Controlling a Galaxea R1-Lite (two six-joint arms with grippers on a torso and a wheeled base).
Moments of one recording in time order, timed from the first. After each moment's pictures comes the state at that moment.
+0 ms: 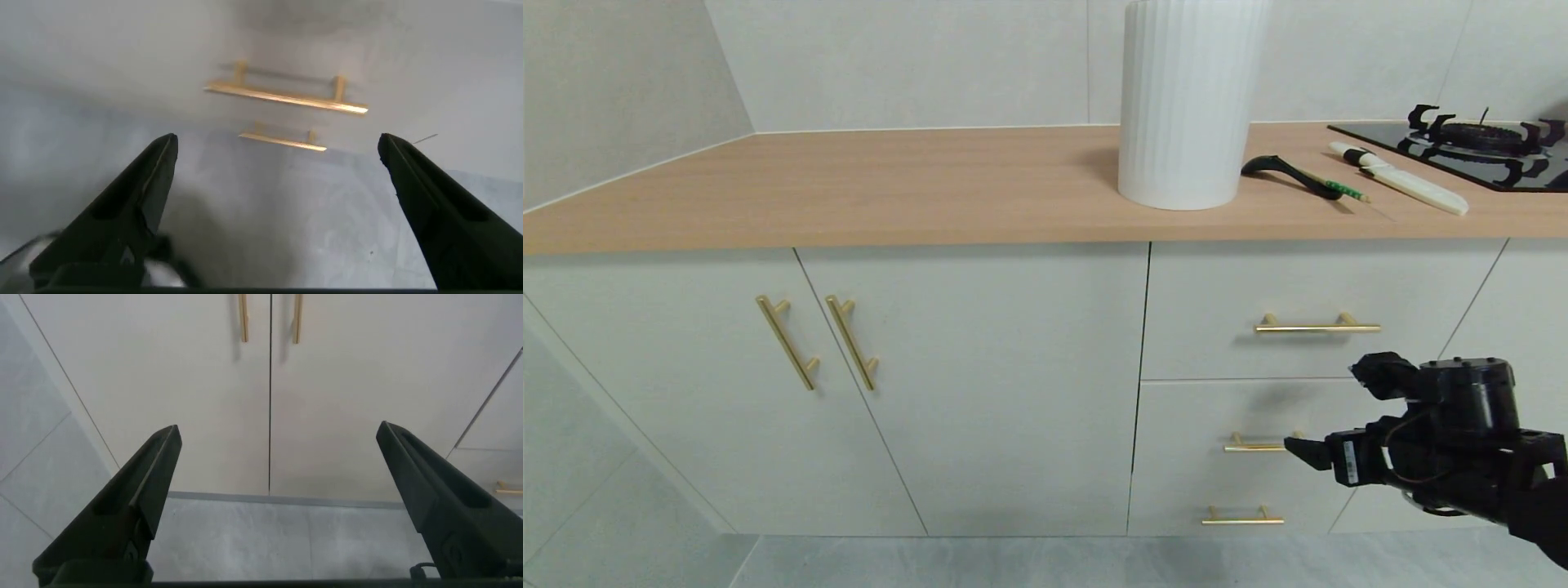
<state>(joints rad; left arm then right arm) 0.00 0.00 0.00 0.00 0.05 -0.01 0.19 1.85 -0.43 -0.83 -0.02 0.03</state>
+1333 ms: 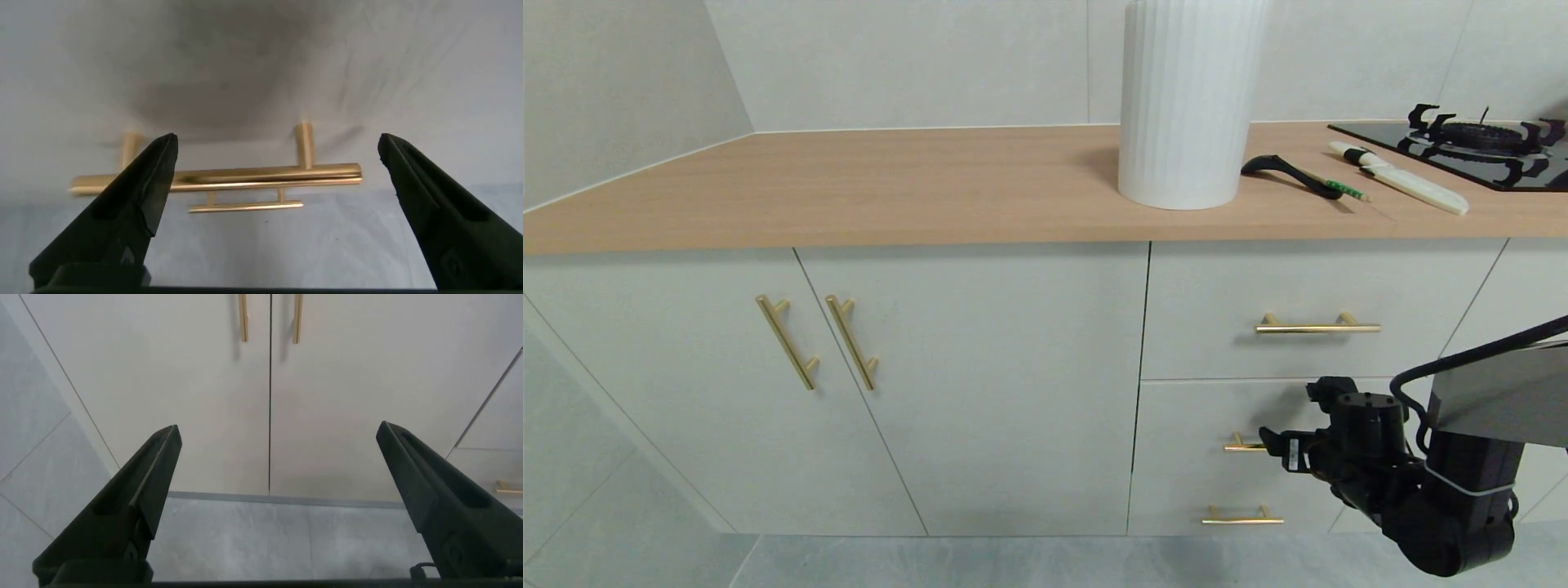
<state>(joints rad) 0.00 0.00 0.00 0.00 0.05 -0.01 0.19 2.35 -0.55 -1.34 -0.24 0.13</state>
